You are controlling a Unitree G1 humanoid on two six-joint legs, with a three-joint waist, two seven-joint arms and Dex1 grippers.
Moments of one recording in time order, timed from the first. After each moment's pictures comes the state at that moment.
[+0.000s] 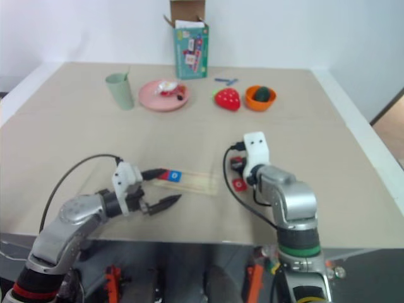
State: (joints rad) left arm -0.14 0.46 -0.11 -0.40 -0.37 0.40 -0.75; right arm -0.50 -0.27 -0.08 -0.33 0.20 1.24 0.15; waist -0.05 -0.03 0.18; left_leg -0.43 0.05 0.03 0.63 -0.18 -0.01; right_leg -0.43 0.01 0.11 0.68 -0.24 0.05
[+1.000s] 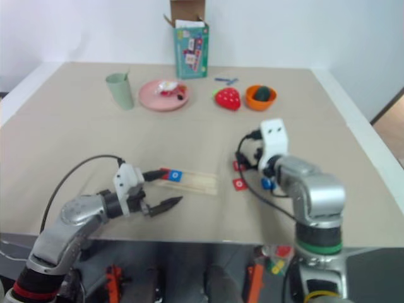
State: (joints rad) left arm -0.15 0.47 -0.12 -0.39 -0.35 0.39 -0.77; right arm -0.62 -0.57 -0.11 -0.27 0.32 1.16 0.44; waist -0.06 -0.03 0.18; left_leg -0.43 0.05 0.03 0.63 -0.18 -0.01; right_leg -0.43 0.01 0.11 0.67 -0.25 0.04
